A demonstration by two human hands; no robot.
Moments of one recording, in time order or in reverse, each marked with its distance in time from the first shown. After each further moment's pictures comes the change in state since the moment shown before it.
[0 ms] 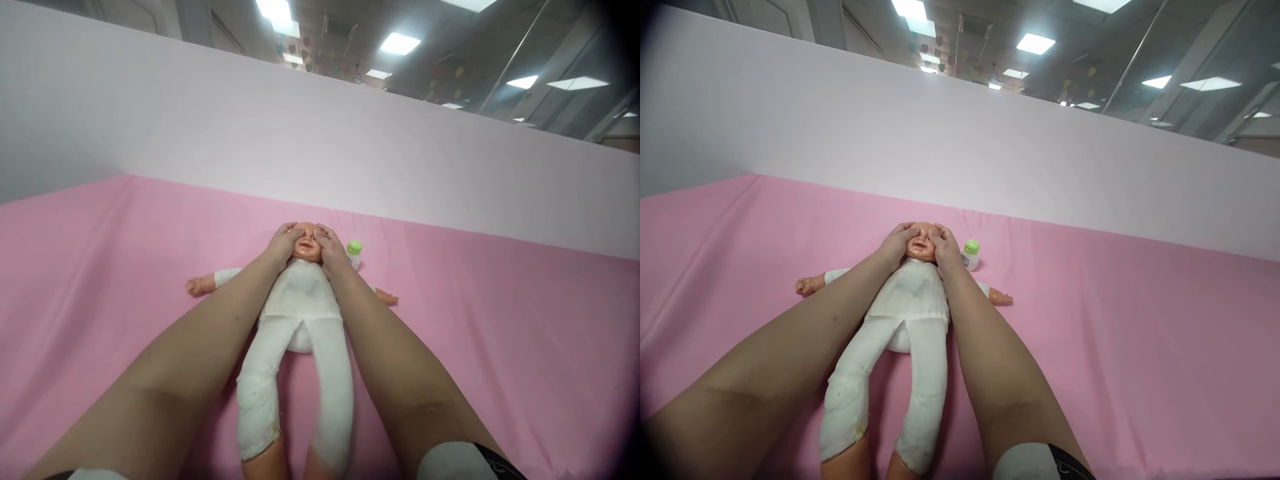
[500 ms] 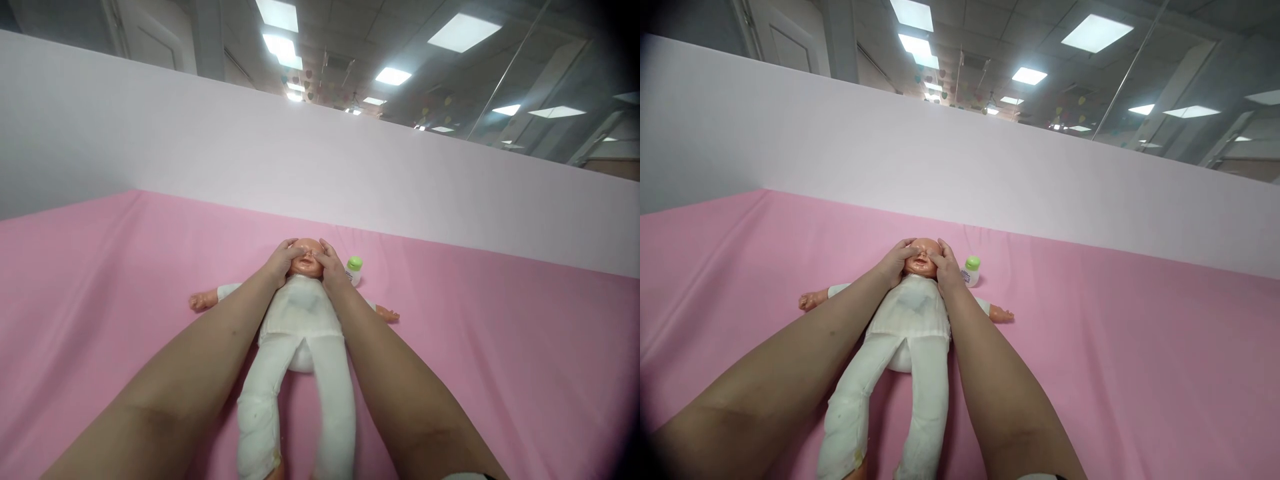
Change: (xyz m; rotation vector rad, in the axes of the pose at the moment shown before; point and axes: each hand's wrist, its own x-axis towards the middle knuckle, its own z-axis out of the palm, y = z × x) left_hand -0.008 0.002 -0.012 -0.093 -0.074 -0.057; right_hand -0.007 0.001 -0.001 0.060 -0.043 0.035
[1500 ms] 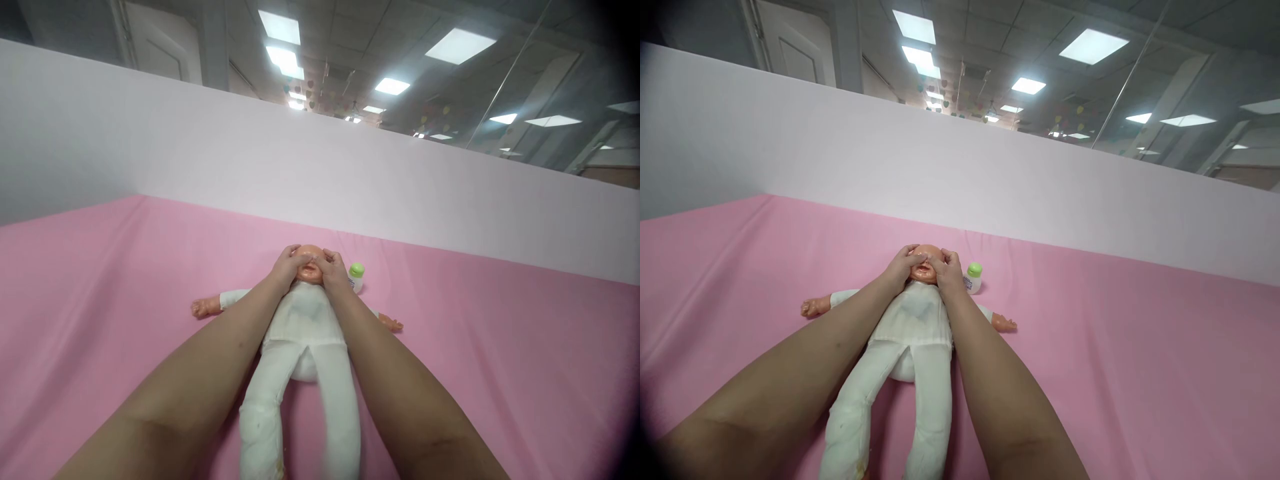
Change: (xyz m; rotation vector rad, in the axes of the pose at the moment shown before) left_hand 0.007 -0.009 0.000 0.058 0.066 0.083; right_hand 0.010 0.006 0.001 -0.187 0.173 -0.062
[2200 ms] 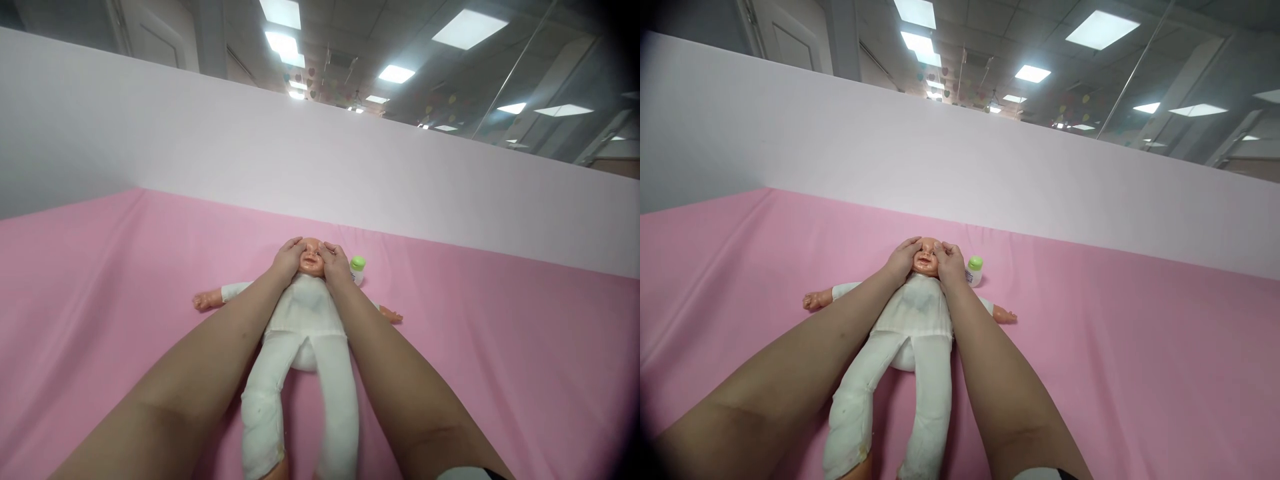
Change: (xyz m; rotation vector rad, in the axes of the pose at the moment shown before) left_hand 0.010 -0.005 0.003 -0.090 0.038 -0.016; right_hand 0.002 0.000 0.002 0.052 0.011 -0.010
